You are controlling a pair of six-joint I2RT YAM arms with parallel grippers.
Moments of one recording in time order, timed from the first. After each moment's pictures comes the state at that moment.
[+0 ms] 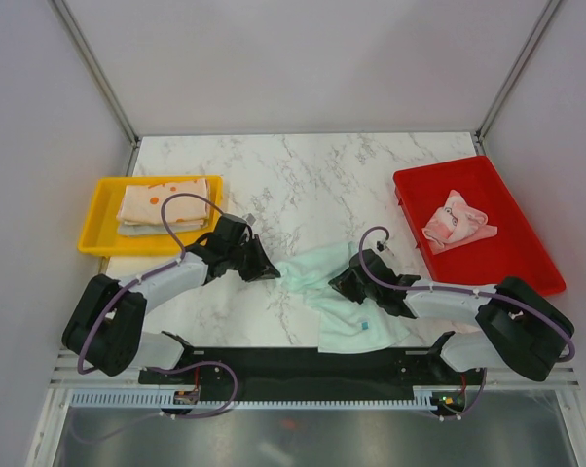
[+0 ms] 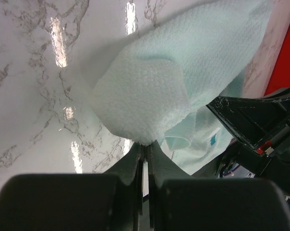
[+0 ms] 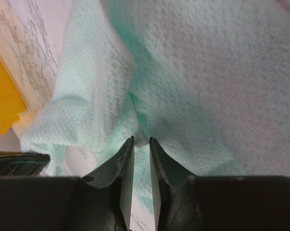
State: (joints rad) left arm -0.50 1.36 0.65 -0.18 0.35 -0.82; right arm 0.80 1.34 0.43 0.10 0.17 1.41
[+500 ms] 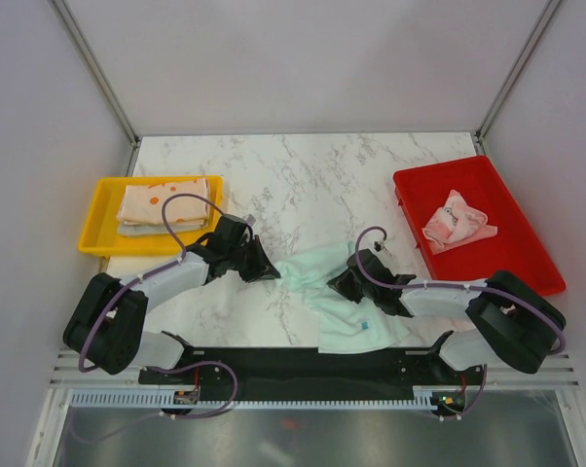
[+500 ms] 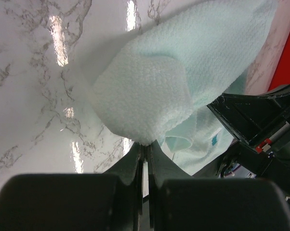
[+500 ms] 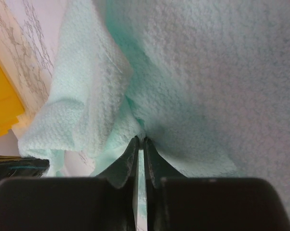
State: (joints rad) left arm -0.50 1.37 0.65 -0.18 0.35 -0.82; right arm 0.80 1.40 0.43 0.15 0.16 1.42
